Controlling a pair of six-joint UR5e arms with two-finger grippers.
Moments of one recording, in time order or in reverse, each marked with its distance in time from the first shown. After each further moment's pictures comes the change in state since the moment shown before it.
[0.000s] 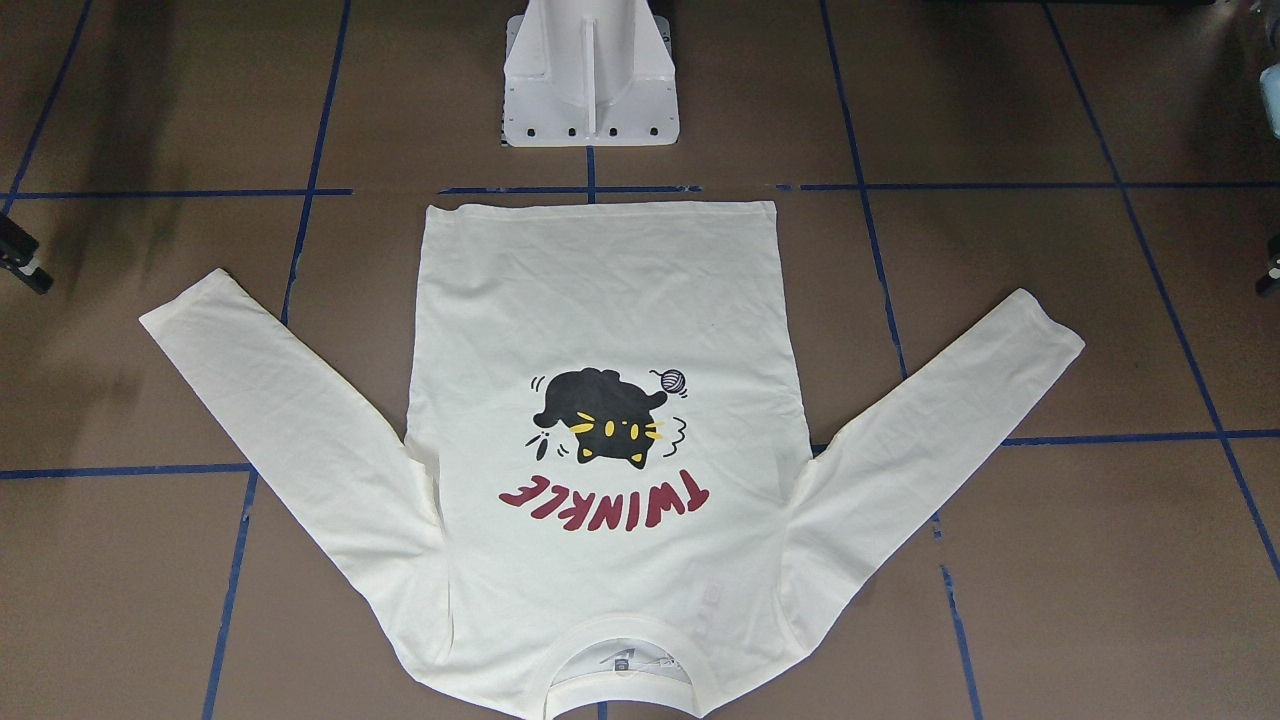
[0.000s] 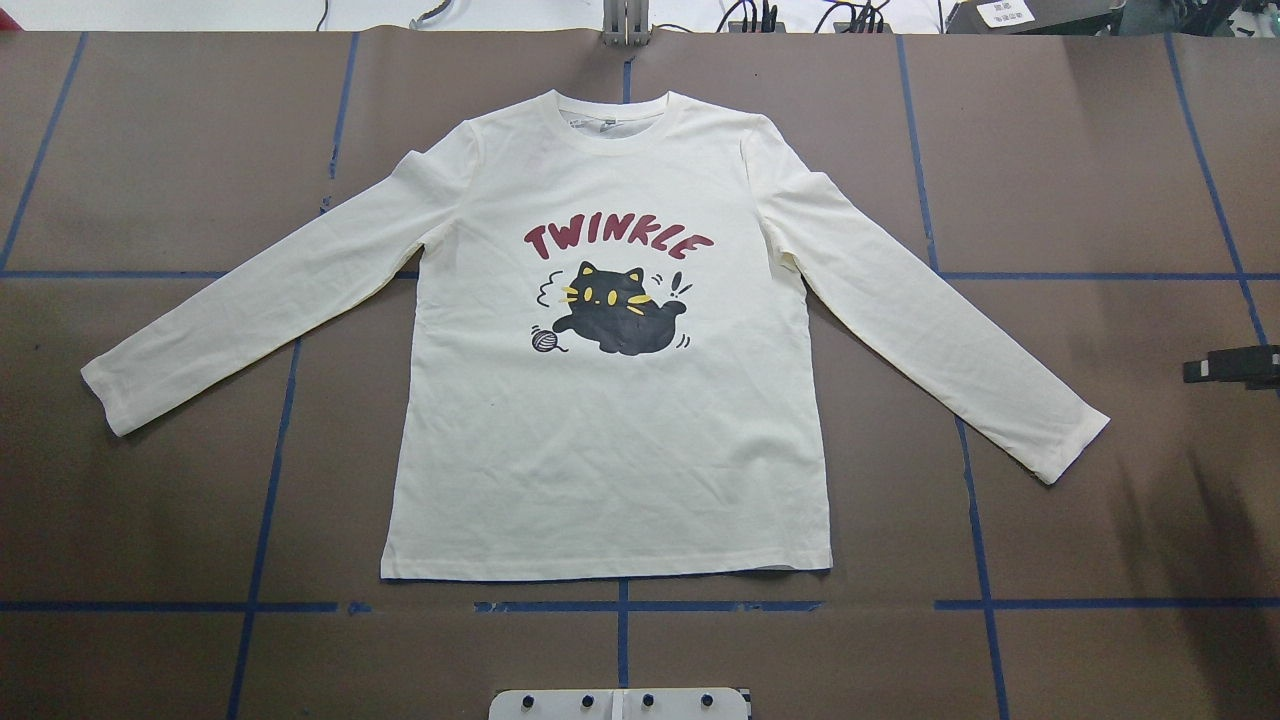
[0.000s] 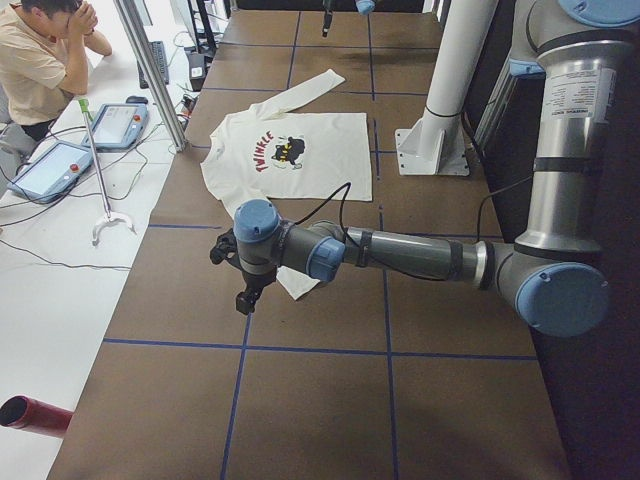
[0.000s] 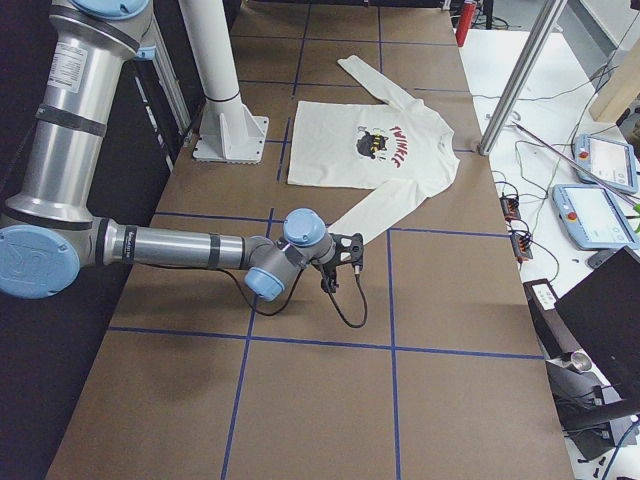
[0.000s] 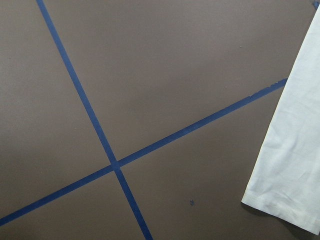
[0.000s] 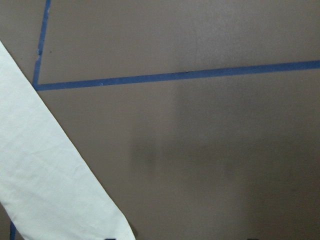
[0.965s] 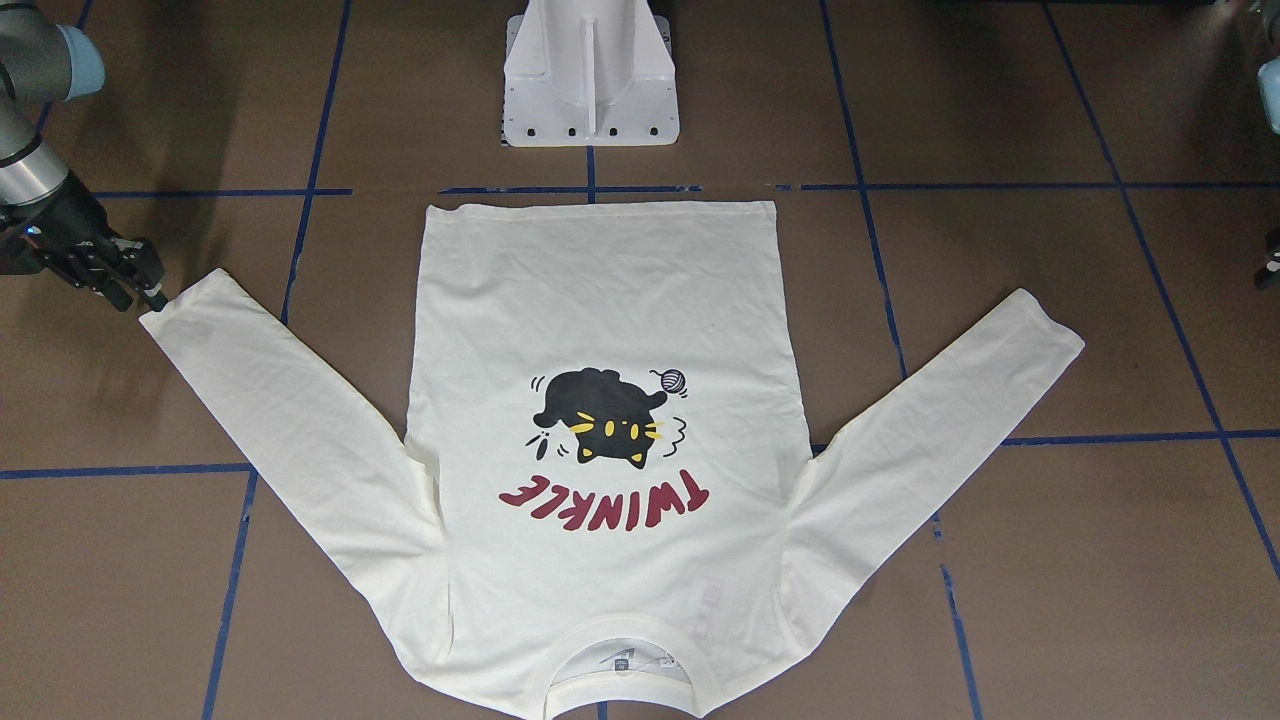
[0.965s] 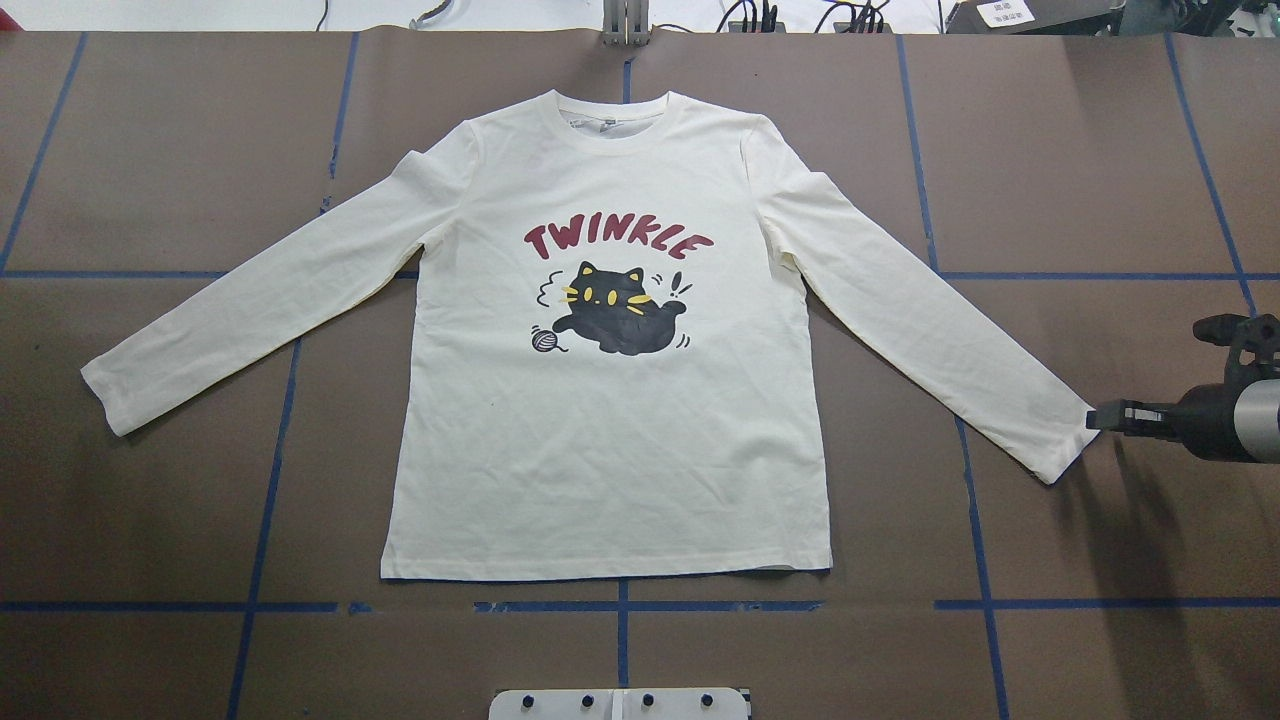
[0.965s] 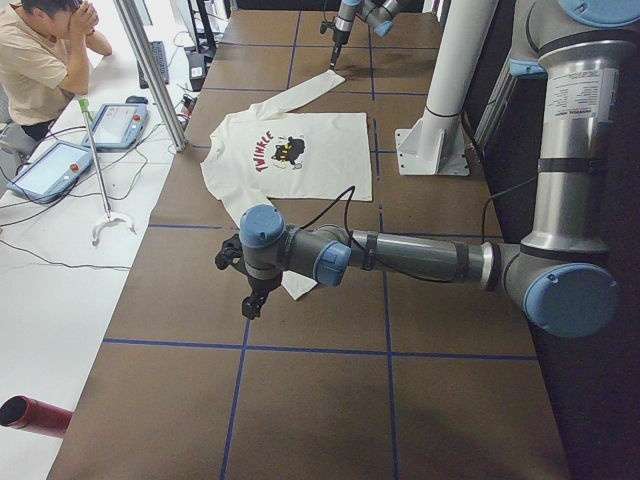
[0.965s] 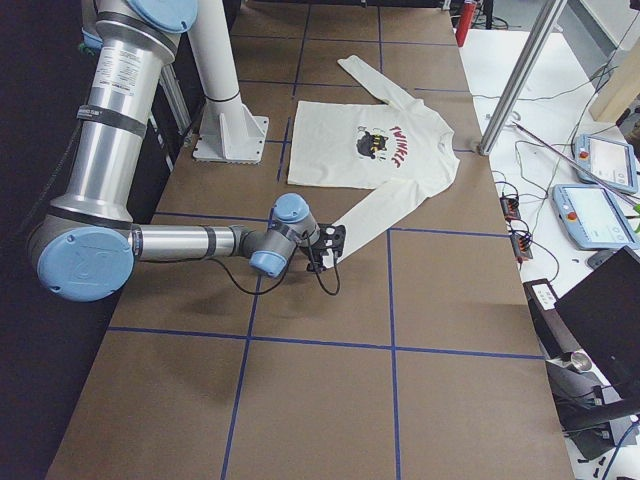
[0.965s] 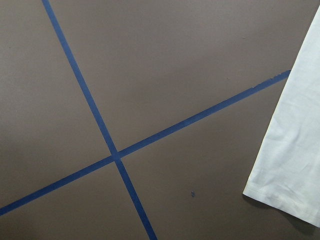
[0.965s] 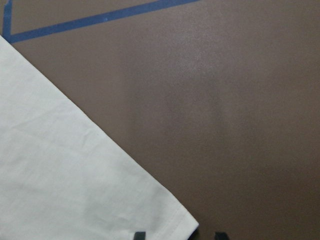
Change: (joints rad) left arm 0.000 0.027 -0.009 -0.004 0.000 0.000; right arm -0.300 0.005 0.021 0.015 -0.290 0.255
